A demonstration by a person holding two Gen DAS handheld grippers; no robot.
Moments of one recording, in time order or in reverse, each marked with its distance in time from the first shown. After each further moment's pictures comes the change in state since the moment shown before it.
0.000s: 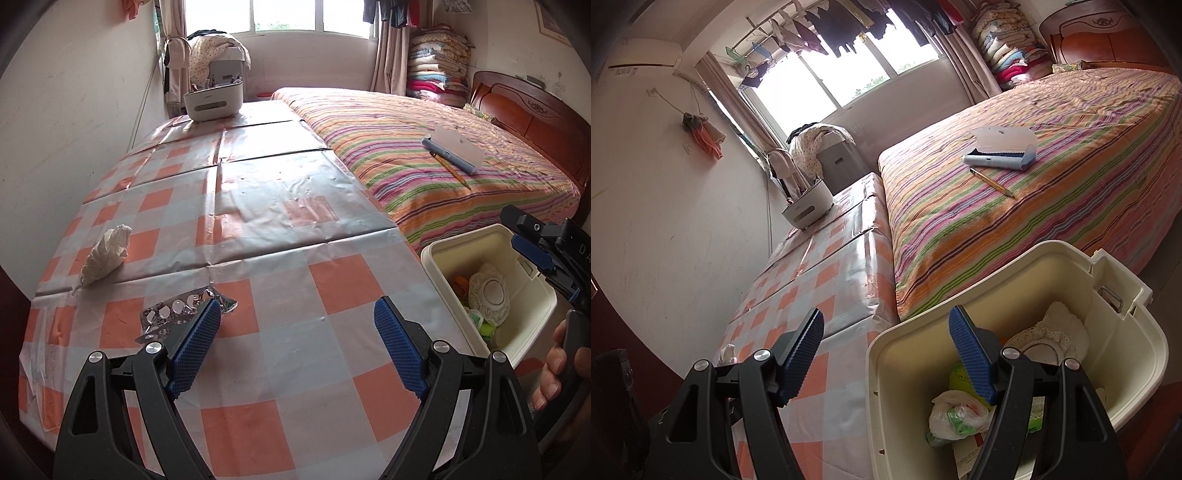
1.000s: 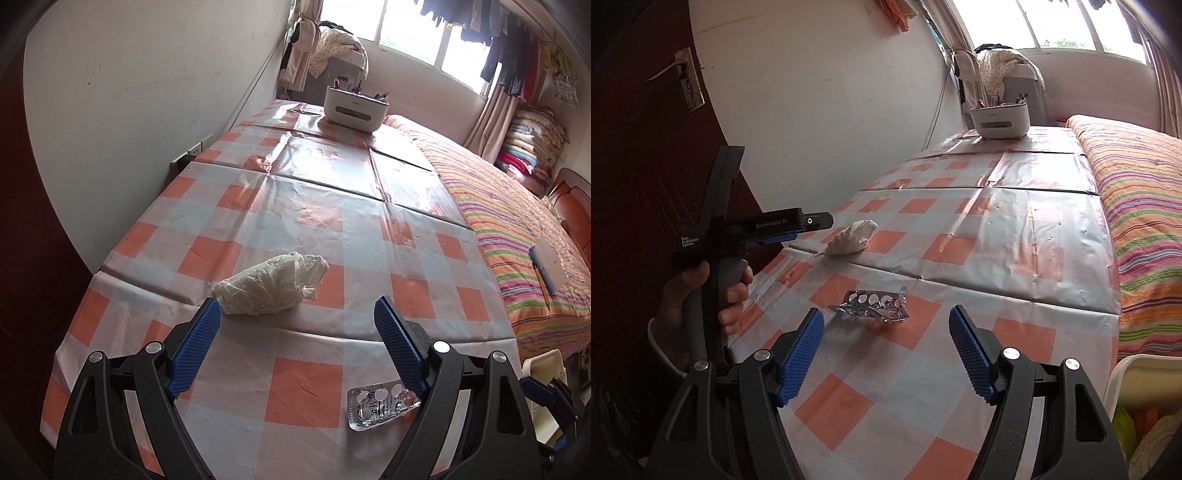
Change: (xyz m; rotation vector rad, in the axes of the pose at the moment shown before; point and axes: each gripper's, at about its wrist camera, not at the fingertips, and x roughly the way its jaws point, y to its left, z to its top) left arm 0.010 0.203 0.030 -0.383 -0.014 0.143; right arm 0.083 0.173 -0.059 -0.601 0.399 0.477
